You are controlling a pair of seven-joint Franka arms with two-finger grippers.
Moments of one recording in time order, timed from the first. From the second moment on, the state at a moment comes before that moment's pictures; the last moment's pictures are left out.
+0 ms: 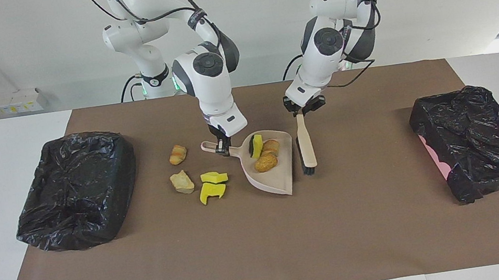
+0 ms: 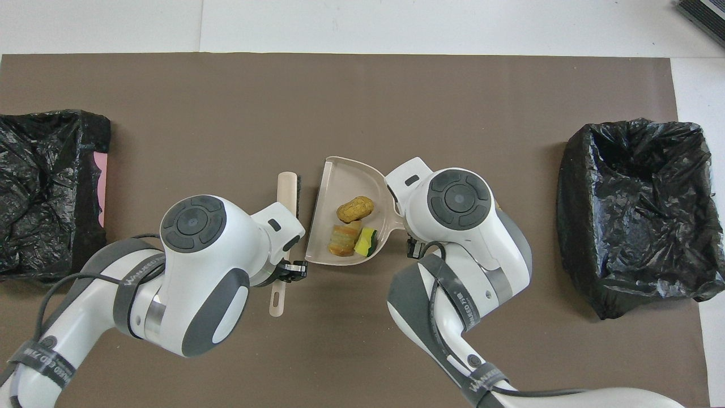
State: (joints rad) left arm -0.19 -0.01 -0.34 -2.13 -0.16 1.99 -0.37; right arm 0.37 0.21 0.13 -1.92 -0.06 2.15 -0.82
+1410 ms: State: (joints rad) left arm -0.26 -0.24 -0.83 -2.47 -0.41 2.12 -0.82; right arm -0.19 0.05 0.11 -1.76 0.01 1.75 -1.60
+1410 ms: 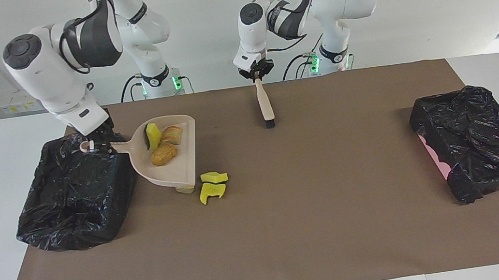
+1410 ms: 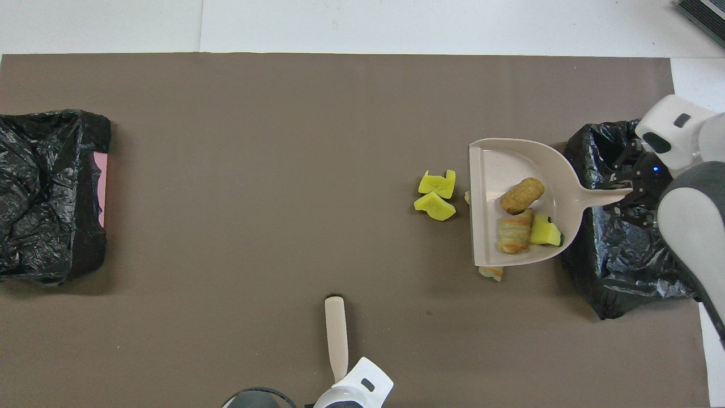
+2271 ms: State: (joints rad) left arm -0.20 -0.18 -0.76 -2.40 -0.38 2.19 -0.62; right arm -0.41 0.05 0.11 -1.75 -0.22 1.83 -1.73
